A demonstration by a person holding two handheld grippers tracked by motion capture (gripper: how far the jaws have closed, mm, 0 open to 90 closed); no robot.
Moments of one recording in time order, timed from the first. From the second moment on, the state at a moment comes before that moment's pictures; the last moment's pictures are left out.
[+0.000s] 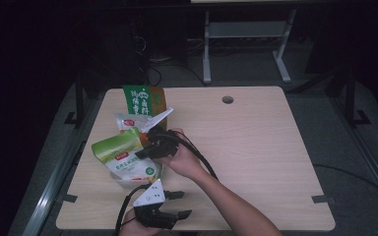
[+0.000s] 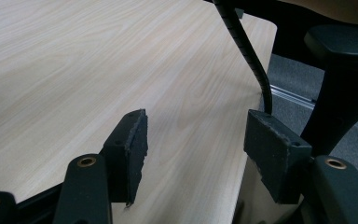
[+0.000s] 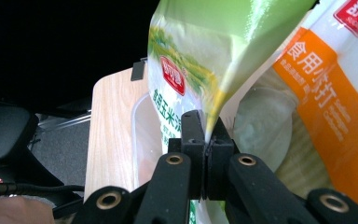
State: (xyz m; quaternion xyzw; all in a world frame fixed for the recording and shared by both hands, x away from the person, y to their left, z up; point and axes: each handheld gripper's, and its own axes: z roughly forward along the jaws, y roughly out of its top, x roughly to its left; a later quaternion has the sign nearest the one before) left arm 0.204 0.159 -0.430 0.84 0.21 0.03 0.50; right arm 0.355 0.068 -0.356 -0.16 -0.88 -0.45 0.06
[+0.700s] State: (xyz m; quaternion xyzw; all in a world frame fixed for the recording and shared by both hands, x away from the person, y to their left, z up) left arm 0.207 0.158 -0.431 0.84 0.21 0.03 0.50; right arm 0.359 0.050 -0.368 -0.18 -0.88 -0.44 0.07
